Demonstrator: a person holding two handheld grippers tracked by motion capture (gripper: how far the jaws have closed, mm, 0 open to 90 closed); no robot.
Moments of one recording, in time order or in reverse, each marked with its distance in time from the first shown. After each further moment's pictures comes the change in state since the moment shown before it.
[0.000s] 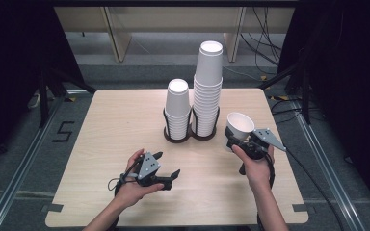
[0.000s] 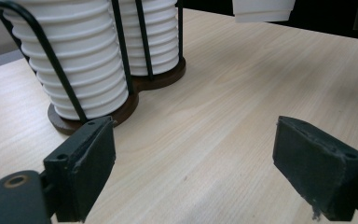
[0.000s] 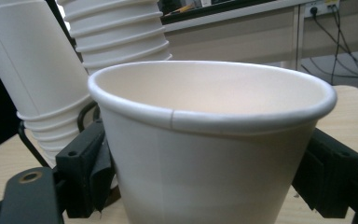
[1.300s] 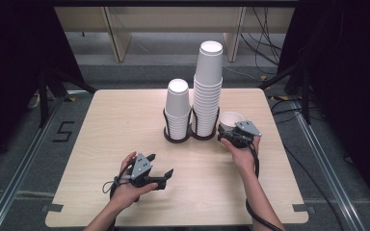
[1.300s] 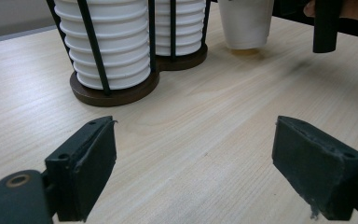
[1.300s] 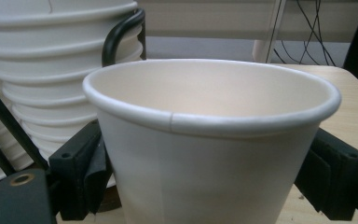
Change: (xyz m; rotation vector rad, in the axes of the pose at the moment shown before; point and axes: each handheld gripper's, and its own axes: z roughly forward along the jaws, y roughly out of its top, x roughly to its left) left arm 0.013 -0.015 -0.006 0.018 0.044 -0.077; right arm -0.008 -0.029 0.072 0.145 -0.121 -0.133
